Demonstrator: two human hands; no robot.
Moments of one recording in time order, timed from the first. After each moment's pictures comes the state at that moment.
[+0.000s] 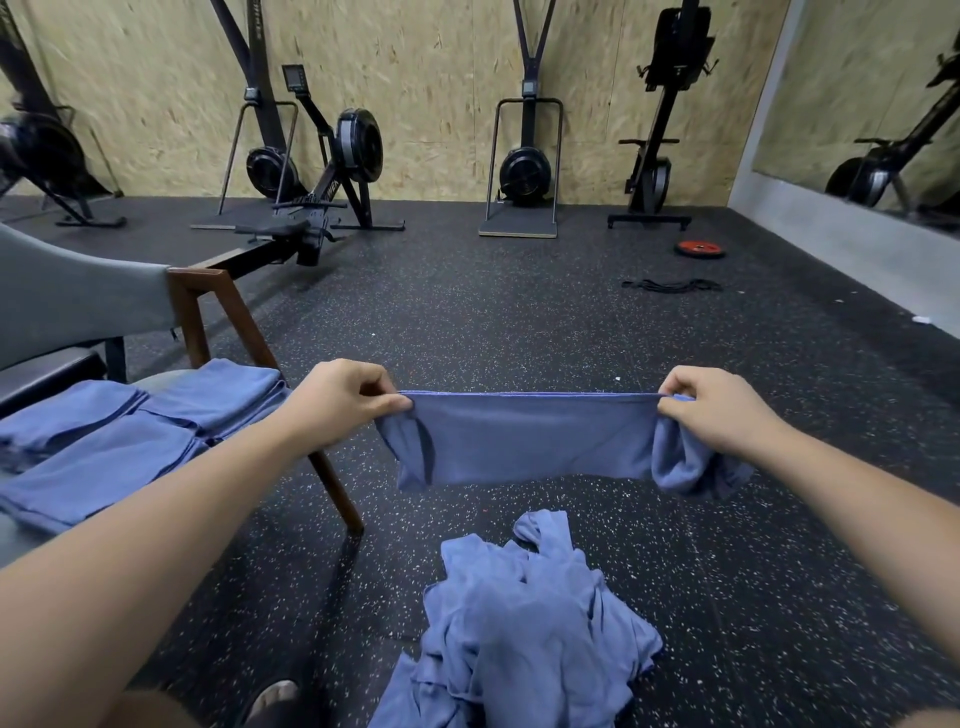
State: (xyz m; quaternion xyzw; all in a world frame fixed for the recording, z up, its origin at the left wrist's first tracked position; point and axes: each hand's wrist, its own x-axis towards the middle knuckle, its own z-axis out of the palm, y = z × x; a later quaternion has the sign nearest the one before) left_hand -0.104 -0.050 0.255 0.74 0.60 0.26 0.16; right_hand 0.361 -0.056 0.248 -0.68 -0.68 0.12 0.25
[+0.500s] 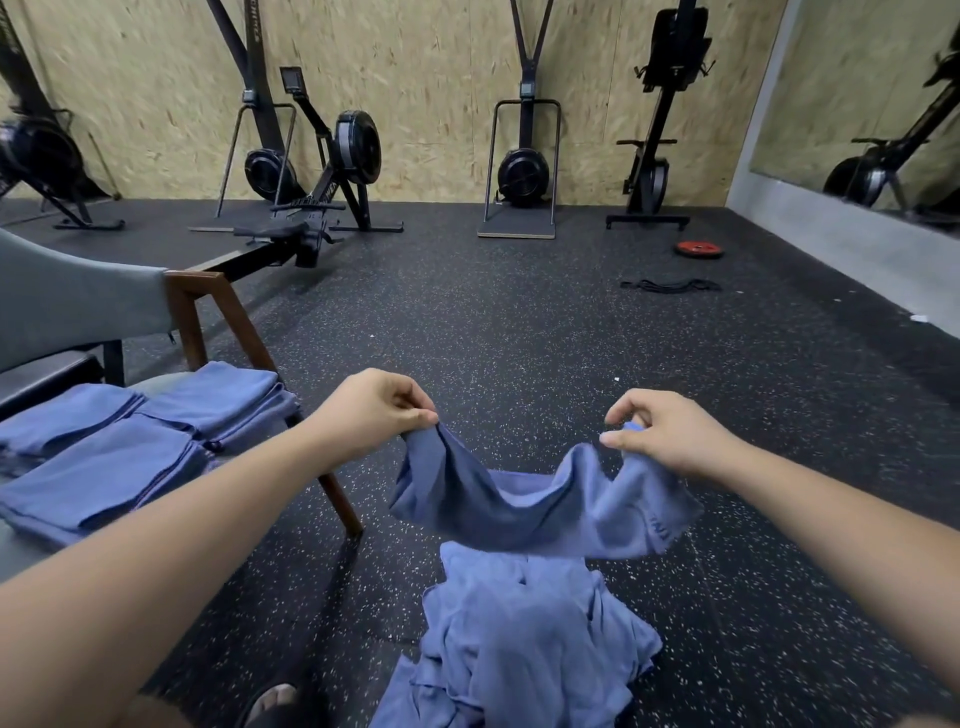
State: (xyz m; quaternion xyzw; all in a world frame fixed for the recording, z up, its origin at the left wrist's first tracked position) left_hand -0.060 -0.067 0.262 0.71 0.59 0.27 0.26; right_hand 0.325 -0.064 0.230 -0.63 -0.71 0.20 0.23
